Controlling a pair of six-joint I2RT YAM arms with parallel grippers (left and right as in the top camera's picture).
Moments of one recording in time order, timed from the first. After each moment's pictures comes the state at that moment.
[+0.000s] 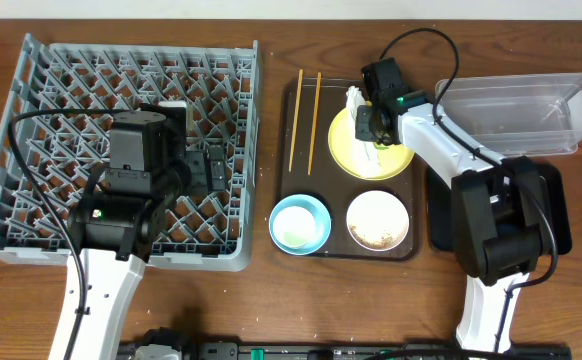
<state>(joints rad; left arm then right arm) -0.12 1.12 1.10 -0.81 0.07 -0.15 0.33 2.10 1.50 -0.58 0.12 0.42</state>
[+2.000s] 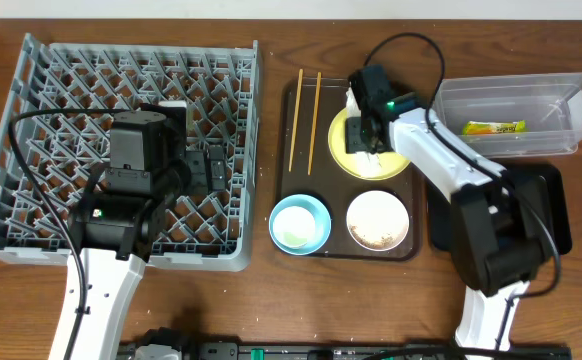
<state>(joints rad) -0.12 1.12 1.10 -0.81 0.07 -0.15 0.39 2.06 1.48 -0.69 0.13 0.37</state>
